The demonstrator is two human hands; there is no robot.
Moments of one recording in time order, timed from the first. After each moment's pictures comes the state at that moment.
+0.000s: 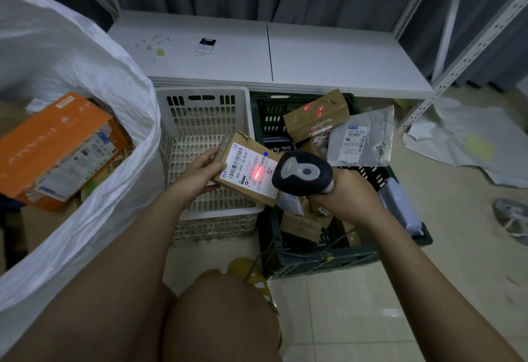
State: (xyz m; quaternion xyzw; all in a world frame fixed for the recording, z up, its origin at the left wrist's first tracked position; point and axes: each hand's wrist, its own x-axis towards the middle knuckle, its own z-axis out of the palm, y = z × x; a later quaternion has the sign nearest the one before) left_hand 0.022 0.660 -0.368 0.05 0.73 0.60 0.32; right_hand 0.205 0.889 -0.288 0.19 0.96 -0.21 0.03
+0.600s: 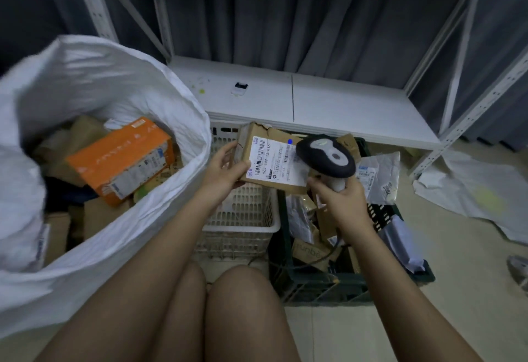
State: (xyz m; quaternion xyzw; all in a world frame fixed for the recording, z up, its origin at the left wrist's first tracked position) left_hand 0.075 0.645 -0.274 0.08 0.68 0.71 0.17; right_hand 0.207 0.833 -0.241 0.21 0.76 -0.58 -0.20
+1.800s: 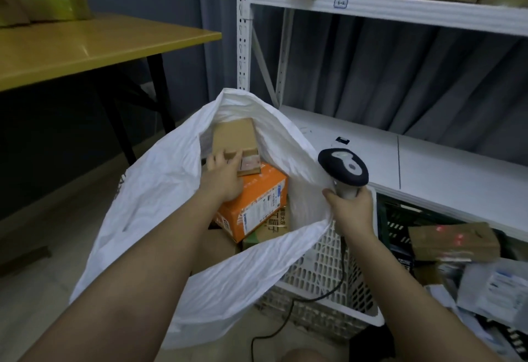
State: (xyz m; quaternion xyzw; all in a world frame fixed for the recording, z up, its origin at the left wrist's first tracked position) left_hand -0.056 0.434 -0.232 0.01 0.98 0.17 0.01; right_hand 0.011 0.678 -0.239 0.18 0.73 -0.63 -0.18
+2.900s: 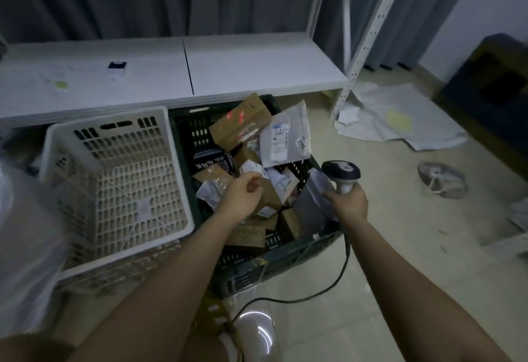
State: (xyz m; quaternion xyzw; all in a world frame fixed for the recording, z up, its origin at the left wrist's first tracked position) left_hand 0.142 0.862 -0.352 0.27 0.81 0.43 0.29; right_hand 0.297 1.032 -0.368 0.59 0.66 -0.43 -0.19
